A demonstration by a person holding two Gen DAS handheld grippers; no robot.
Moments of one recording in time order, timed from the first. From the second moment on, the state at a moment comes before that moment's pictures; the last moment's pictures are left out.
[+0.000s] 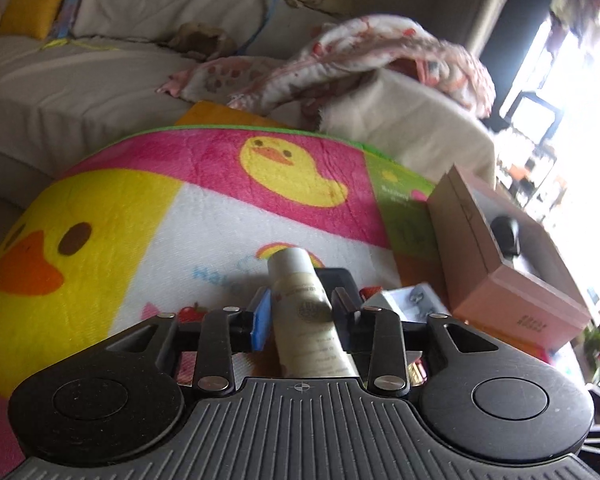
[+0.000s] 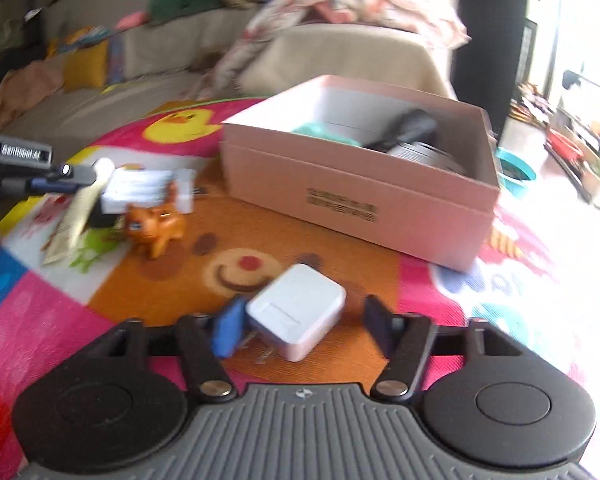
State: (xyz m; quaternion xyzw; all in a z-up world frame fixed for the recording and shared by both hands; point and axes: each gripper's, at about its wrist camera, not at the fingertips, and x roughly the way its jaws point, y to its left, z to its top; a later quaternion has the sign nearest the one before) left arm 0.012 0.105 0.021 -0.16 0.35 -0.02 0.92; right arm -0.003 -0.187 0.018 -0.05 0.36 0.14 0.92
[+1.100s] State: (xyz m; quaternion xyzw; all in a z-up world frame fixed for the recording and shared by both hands) left arm -0.072 -0.006 0.014 0.06 0.36 -0.22 0.90; right arm -0.007 -0.200 0.020 -0.08 0.39 0.14 0.91
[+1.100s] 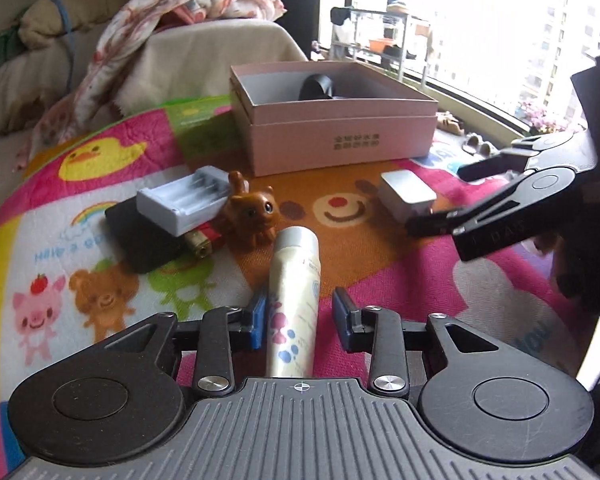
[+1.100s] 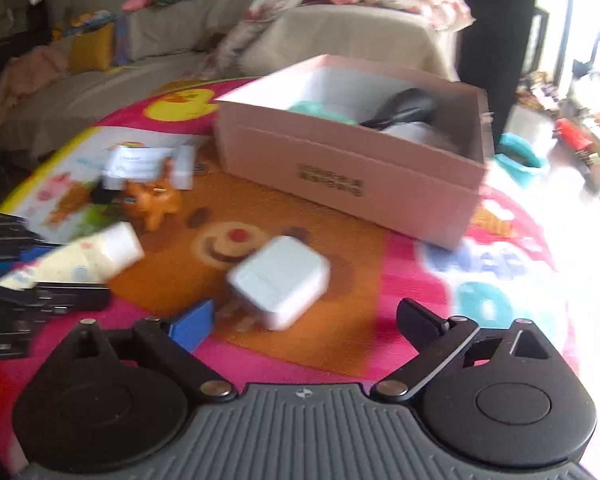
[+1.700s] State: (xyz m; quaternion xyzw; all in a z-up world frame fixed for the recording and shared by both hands) left arm -0.061 0.007 0.014 -0.01 0.37 -0.22 0.90; right arm -0.001 -0.191 0.025 -0.09 0.33 0.12 0.93
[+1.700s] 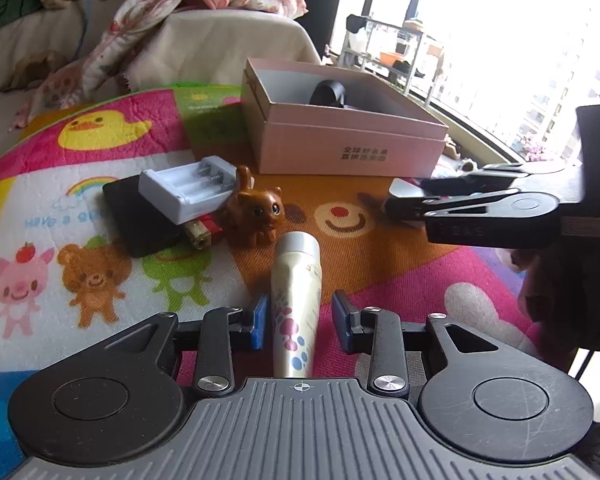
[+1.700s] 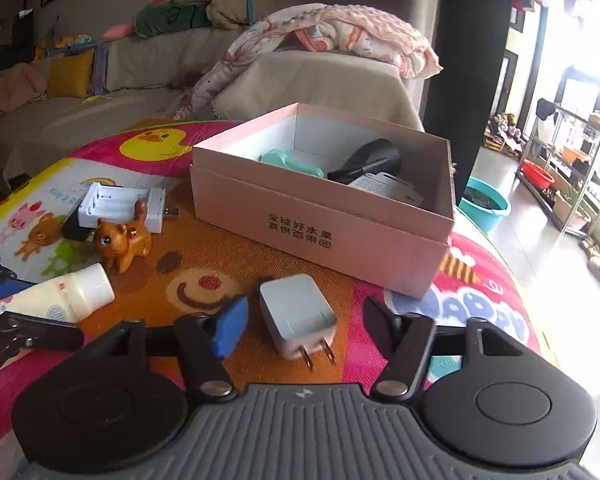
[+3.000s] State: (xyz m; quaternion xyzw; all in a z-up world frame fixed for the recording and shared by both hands) left arm -0.057 0.001 0.018 0.03 0.36 -0.22 0.91; right arm -0.007 -0.185 0.024 -0.11 0.35 0.11 0.92
